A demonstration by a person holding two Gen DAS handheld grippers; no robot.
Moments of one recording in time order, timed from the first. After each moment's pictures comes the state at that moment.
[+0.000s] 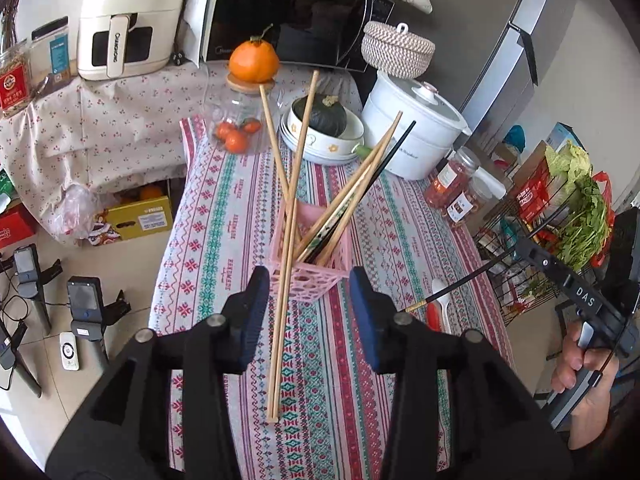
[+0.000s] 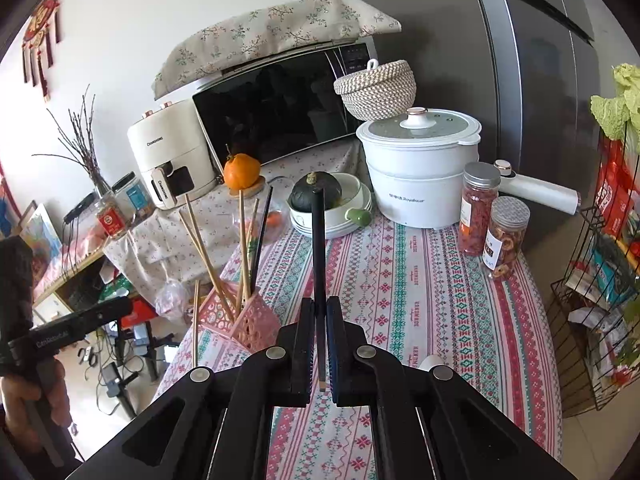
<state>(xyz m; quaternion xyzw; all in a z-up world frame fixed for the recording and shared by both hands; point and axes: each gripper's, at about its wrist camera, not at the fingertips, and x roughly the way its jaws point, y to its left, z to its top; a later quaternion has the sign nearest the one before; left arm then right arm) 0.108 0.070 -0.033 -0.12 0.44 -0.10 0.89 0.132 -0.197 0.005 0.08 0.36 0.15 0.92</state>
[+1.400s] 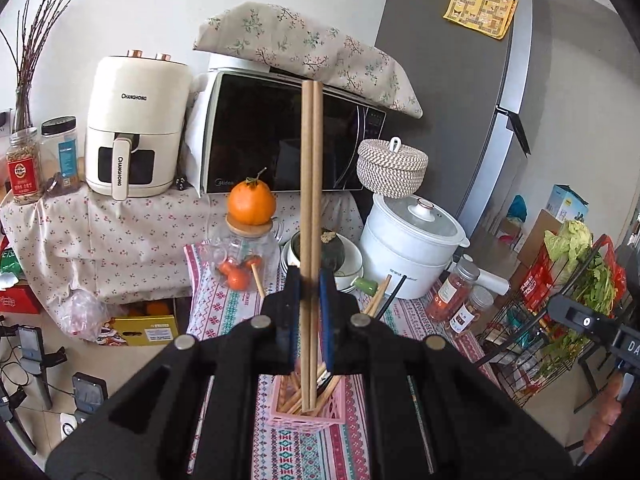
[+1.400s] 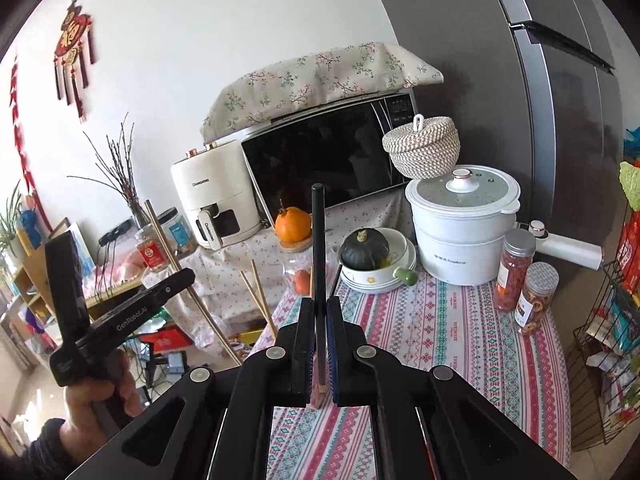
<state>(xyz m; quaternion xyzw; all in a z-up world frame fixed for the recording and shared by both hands) 0.144 0.071 0.031 -0.11 0.23 -0.06 0.96 0.132 -0.167 0.081 0.09 0.28 0.21 0.93</state>
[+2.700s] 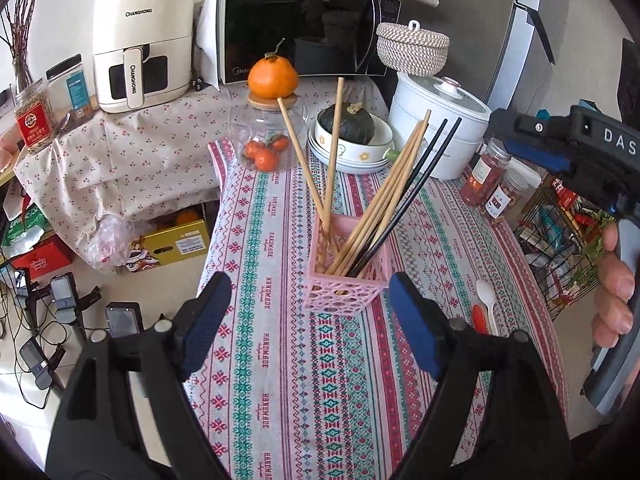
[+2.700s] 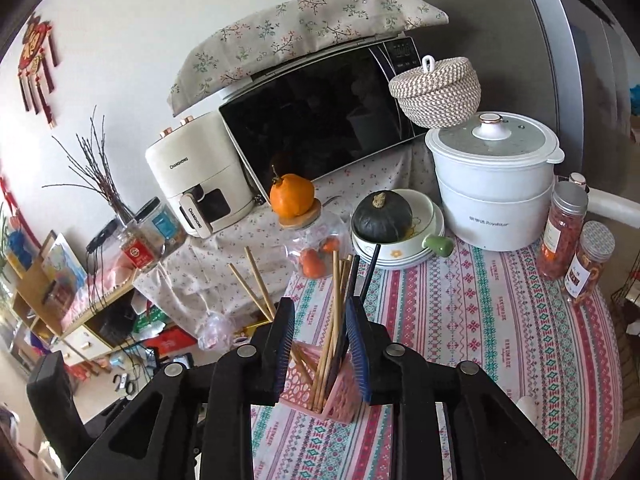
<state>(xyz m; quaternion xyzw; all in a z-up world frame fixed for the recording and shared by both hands) 0.108 0.059 -0.024 -0.05 0.40 -0.04 0.91 0.194 -0.121 0.036 0.12 0.34 0.19 0.91</state>
